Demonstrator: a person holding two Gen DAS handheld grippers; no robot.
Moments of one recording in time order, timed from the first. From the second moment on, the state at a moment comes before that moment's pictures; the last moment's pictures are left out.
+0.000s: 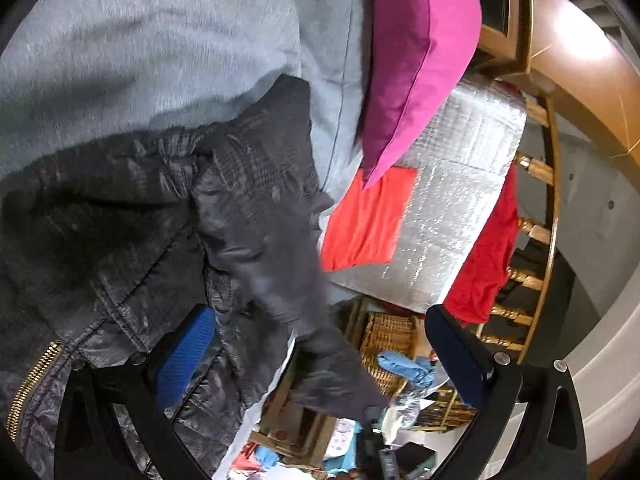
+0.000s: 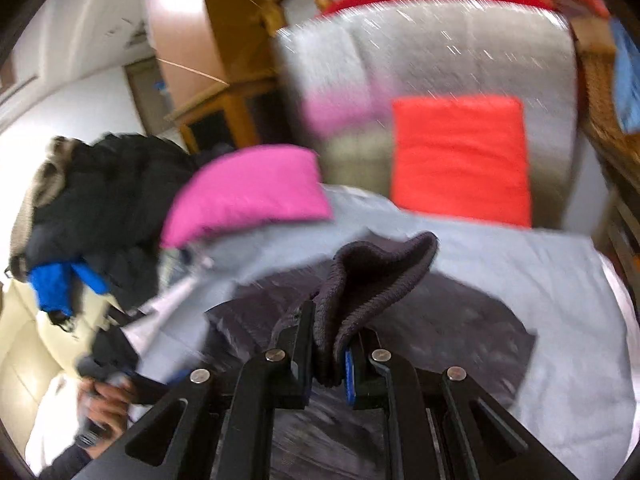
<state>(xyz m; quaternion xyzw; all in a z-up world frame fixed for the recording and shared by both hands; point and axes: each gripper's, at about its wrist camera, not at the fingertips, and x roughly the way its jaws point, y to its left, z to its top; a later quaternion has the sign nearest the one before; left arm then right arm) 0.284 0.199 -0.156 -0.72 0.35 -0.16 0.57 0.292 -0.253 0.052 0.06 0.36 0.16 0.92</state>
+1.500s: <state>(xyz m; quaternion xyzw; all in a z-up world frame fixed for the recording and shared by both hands) 0.341 0.131 -0.180 -0.42 0.50 -0.09 0.76 0.317 -0.353 -0.077 0.11 0.41 0.03 0.90</state>
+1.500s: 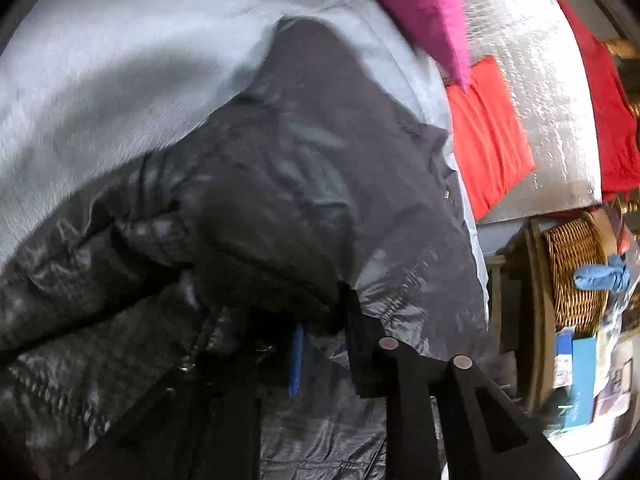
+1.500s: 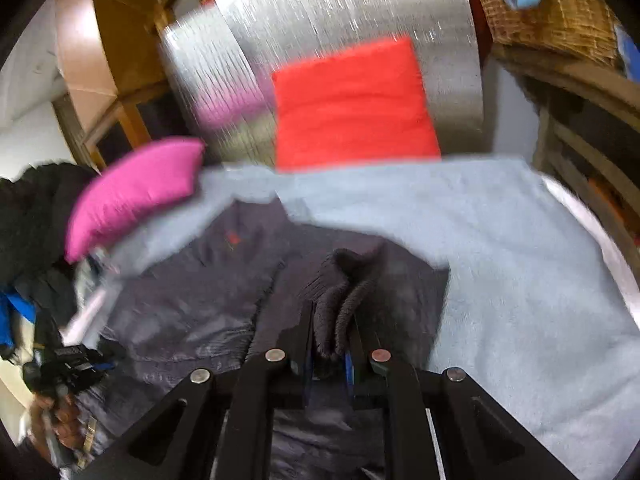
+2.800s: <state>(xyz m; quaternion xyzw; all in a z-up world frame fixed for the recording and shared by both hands) 0.354 0.125 -0.118 -0.04 0.45 0.06 0.89 0.319 -0.299 -0.096 0.00 0.45 0.05 0.89</state>
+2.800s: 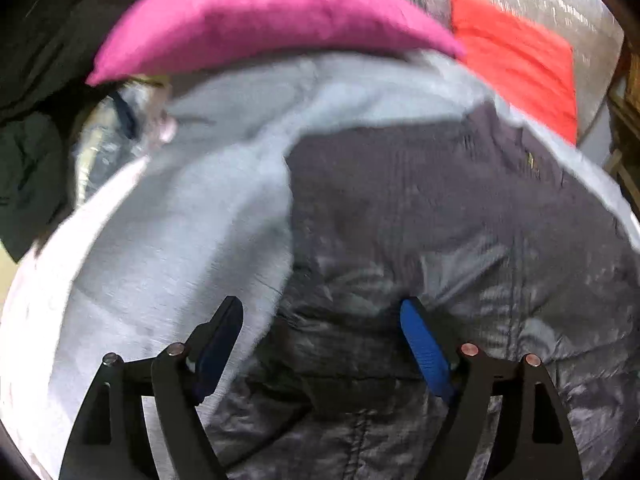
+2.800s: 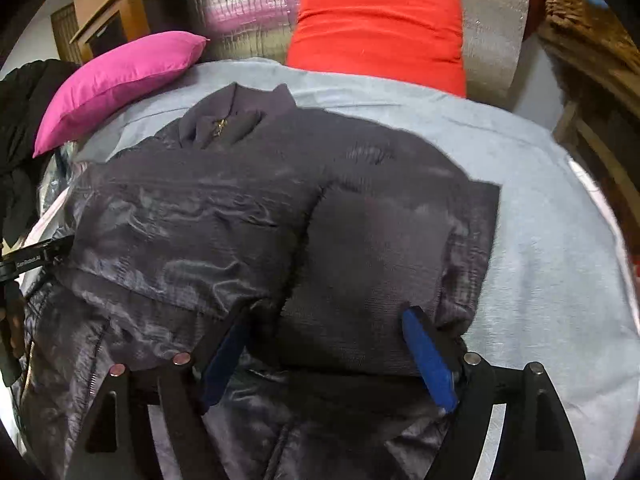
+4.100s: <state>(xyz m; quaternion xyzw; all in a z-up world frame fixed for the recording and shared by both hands) 0.333 0.085 -0.111 -0.02 0.38 0.02 0.92 0.316 -0.231 -0.114 -0.04 0.41 0.02 0.91</state>
